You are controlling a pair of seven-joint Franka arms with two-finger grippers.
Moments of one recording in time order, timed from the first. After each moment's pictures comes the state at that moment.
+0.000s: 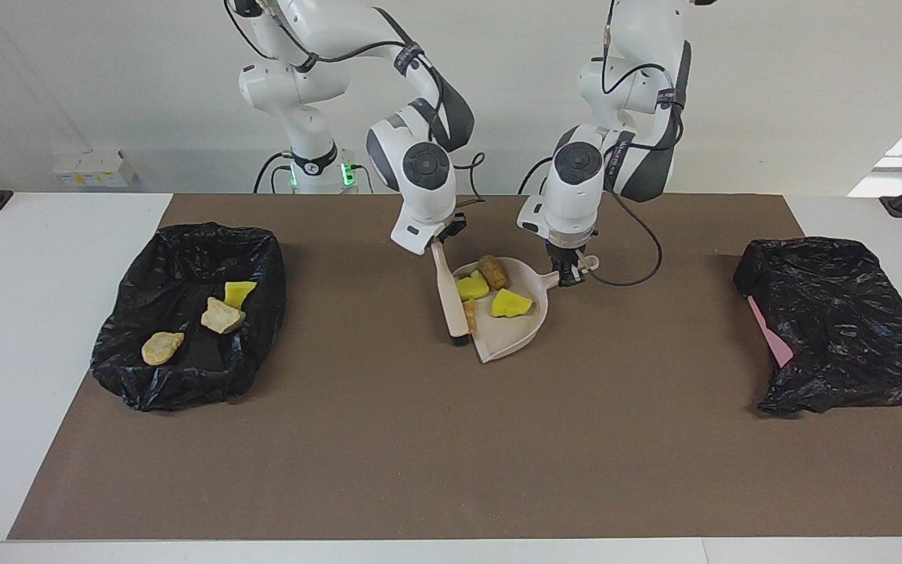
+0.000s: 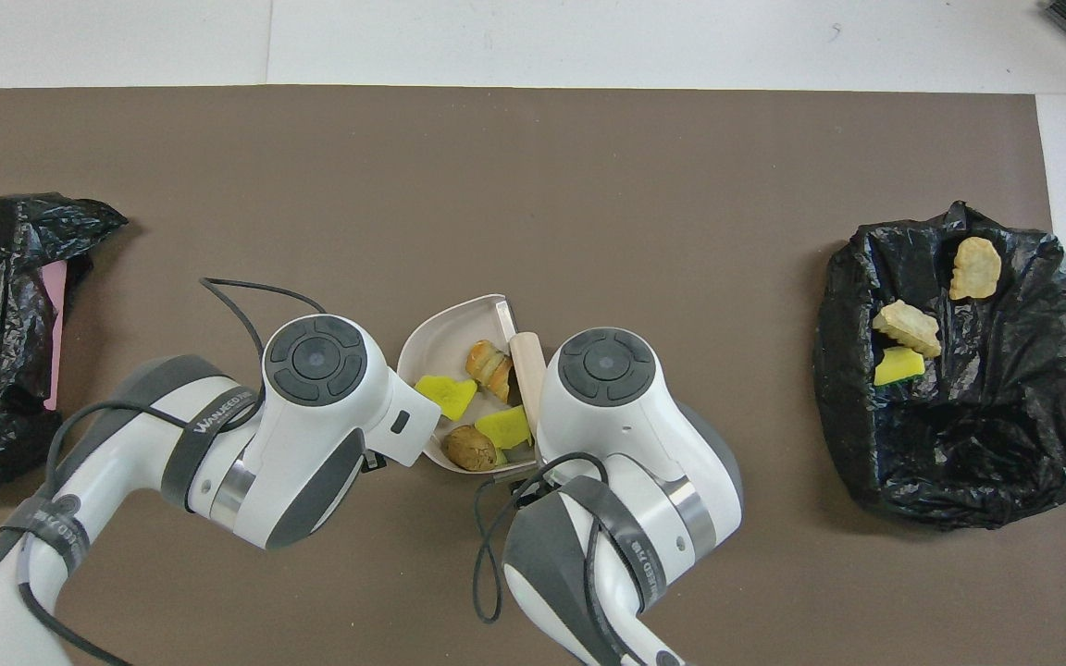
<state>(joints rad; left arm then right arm) -0.40 0.08 -0.13 -2.14 0.09 2.08 0.76 0.35 0.18 0.31 -1.96 0.20 1.84 0.37</state>
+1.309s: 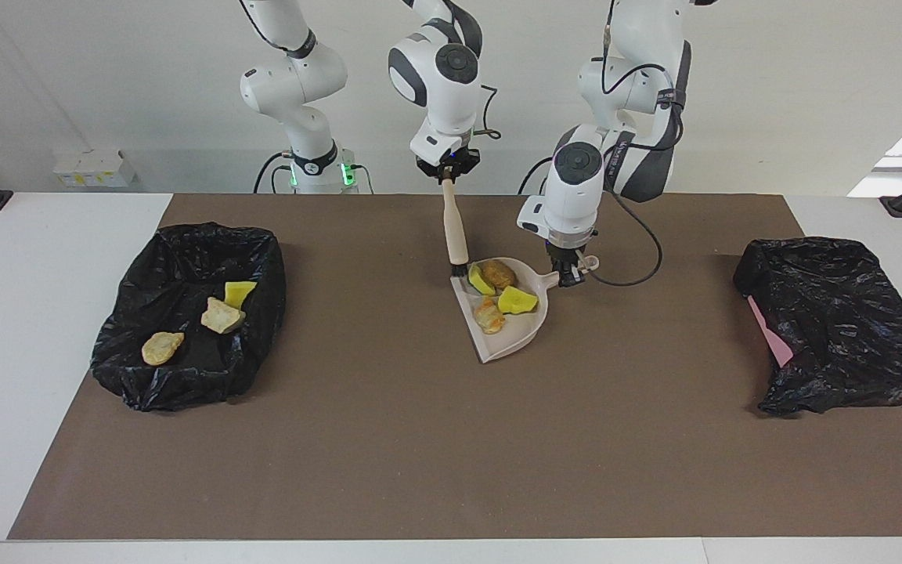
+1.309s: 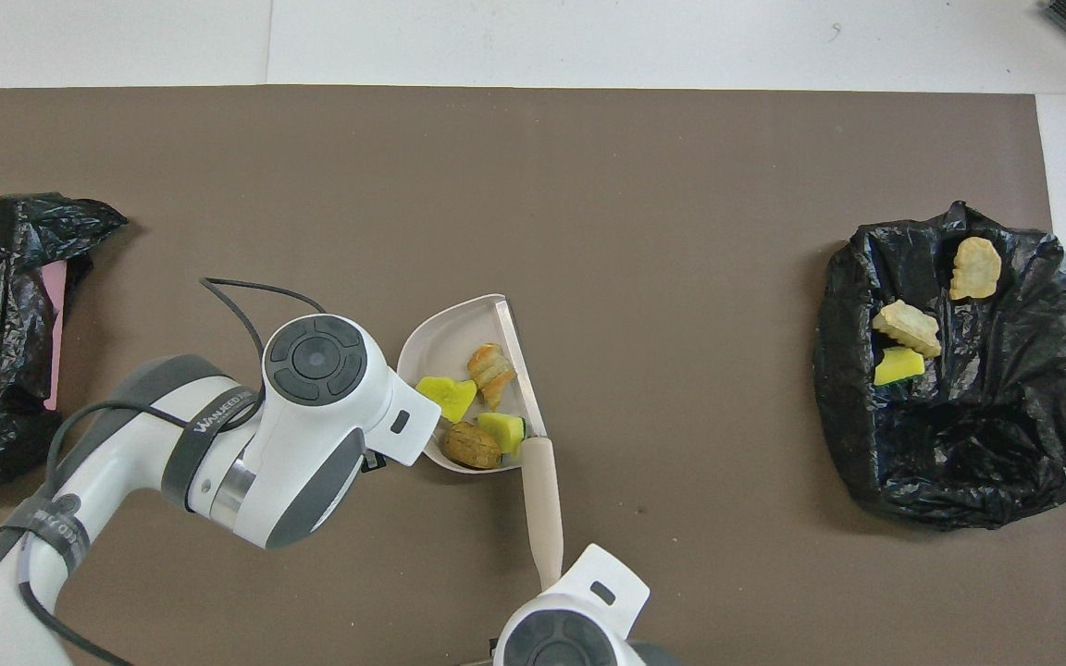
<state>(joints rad) -0.40 0.08 -0.13 -2.14 0.09 2.08 0.76 0.61 -0.18 0.32 -2.32 0.23 1.96 0.73</state>
